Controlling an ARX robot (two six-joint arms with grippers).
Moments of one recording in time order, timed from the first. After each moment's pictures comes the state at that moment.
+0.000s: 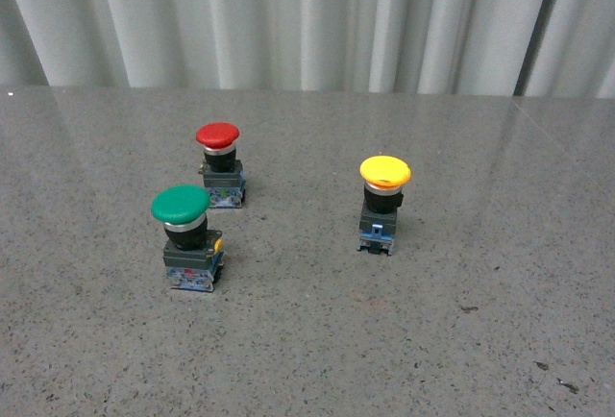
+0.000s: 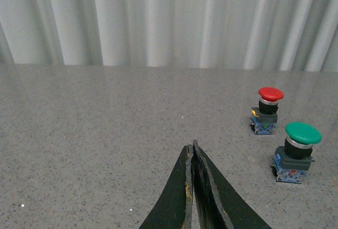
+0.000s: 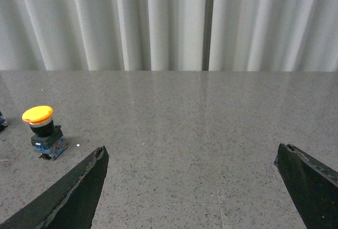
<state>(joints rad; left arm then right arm) 0.00 0.01 0.02 0.00 0.00 0.00 0.00 0.00 0.01 0.00 0.00 0.00</state>
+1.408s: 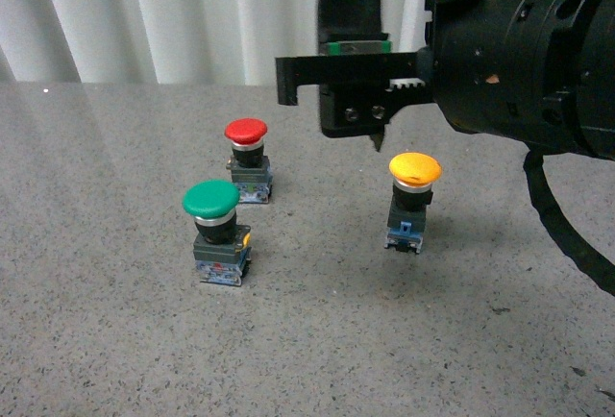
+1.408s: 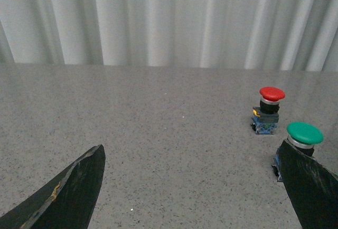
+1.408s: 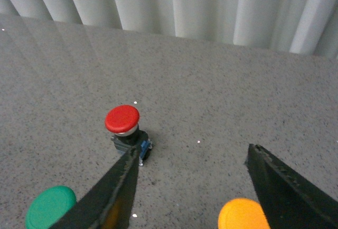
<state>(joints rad) 0.00 0.01 0.02 0.00 0.00 0.00 0.57 1.60 0.81 0.56 0.13 0.13</state>
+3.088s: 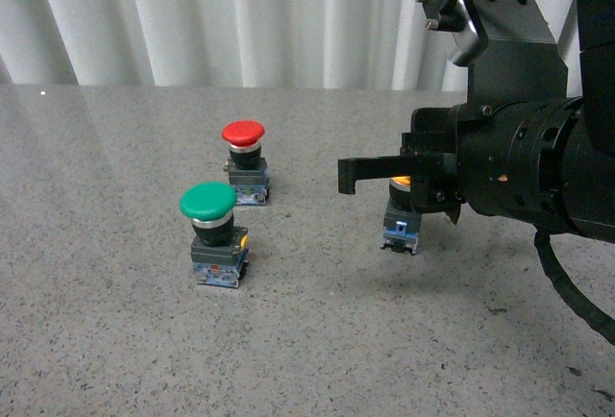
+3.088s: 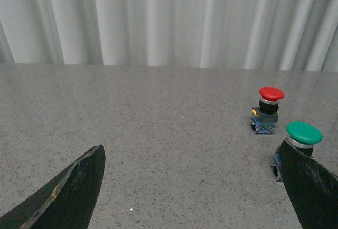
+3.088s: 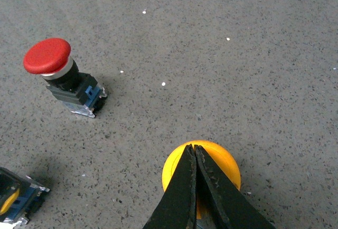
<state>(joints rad) 0.00 0.01 0.02 0.00 0.00 0.00 0.47 1.73 0.80 0.47 0.08 0.19</state>
